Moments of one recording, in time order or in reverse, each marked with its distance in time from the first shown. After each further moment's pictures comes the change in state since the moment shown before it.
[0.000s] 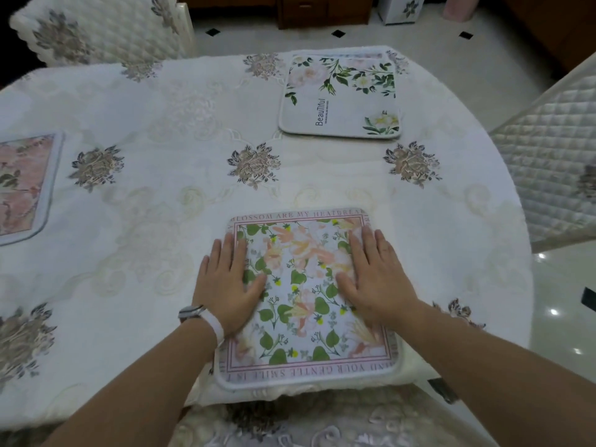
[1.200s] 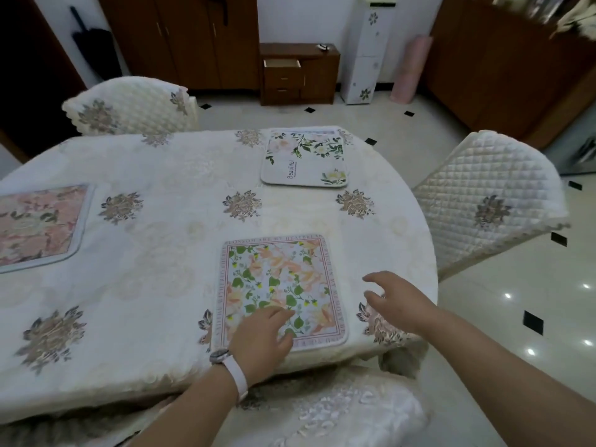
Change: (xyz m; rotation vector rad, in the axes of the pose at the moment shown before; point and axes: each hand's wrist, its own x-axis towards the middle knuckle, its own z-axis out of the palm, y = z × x) left_hand -0.138 0.101 -0.052 -0.220 -0.038 0.364; right_hand -0.150 0.026 -0.126 0.305 -0.067 0.173
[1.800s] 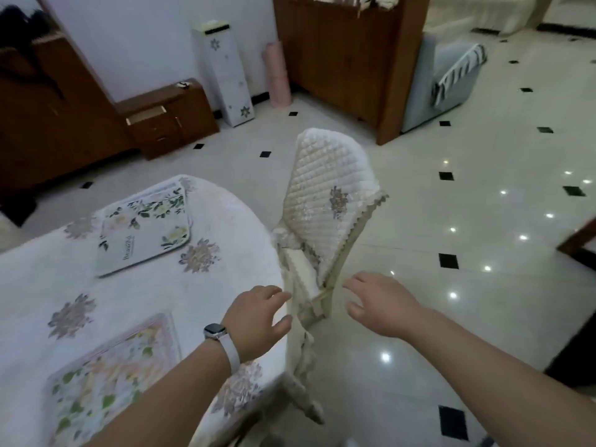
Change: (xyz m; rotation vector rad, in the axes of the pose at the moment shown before) left_hand 0.215 0.310 0.065 0.360 -0.139 0.474; right_hand -0.077 0.284 -0.147 -0.194 0.214 0.066
